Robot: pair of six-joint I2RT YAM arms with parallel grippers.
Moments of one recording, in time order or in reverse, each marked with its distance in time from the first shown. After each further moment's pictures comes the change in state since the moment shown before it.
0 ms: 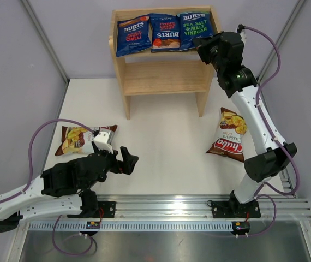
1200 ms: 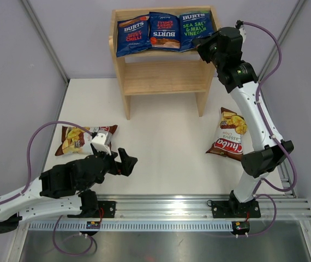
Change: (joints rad) left arm 0.000 -0.045 -0.032 -0.001 0.014 -0.026; right arm 0.004 0.070 0.158 -0.150 0.019 -0.058
